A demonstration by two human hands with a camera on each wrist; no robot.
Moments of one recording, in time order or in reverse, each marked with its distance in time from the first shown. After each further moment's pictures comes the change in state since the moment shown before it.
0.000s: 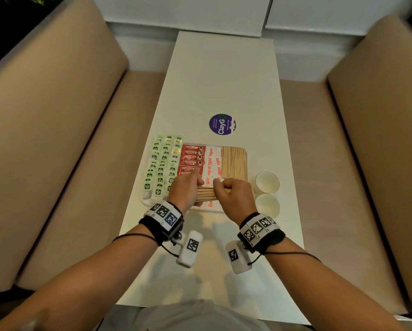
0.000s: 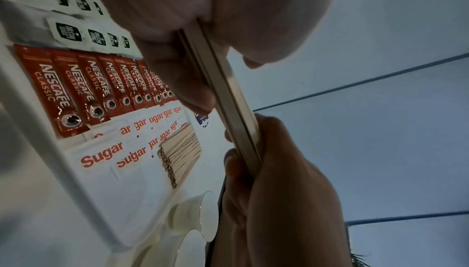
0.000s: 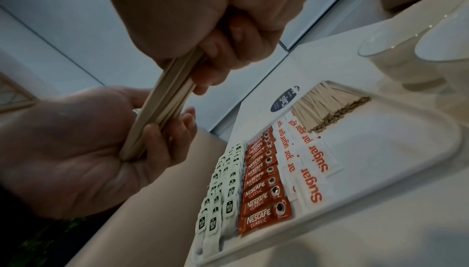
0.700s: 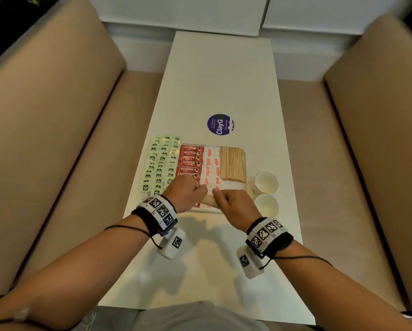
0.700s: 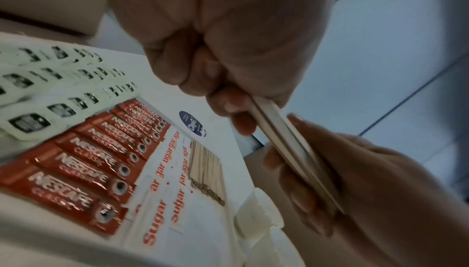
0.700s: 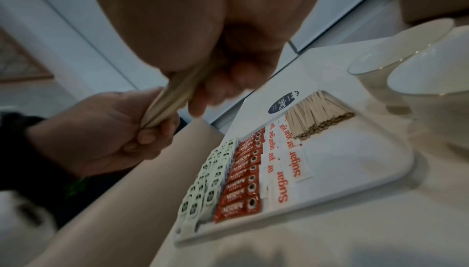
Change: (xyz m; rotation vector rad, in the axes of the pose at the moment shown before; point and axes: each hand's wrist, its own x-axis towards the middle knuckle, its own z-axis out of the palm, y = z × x) left_hand 0.024 -0.010 -0.018 0.690 -0.256 0.453; right_hand -0.006 0.017 -0.009 -0.211 -0.265 -0.067
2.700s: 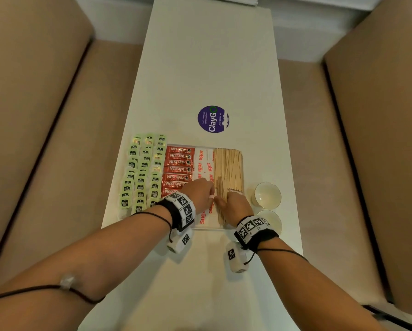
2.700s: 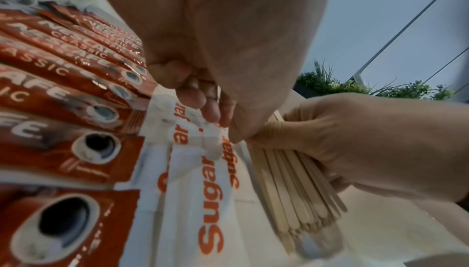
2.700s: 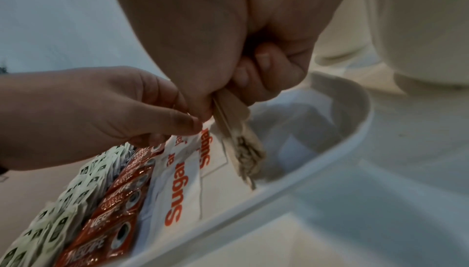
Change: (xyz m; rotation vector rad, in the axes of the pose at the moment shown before) left_hand 0.128 -0.039 0.074 0.348 -0.264 0.044; right_hand 0.100 0.078 0.030 -0.203 -0.098 0.471
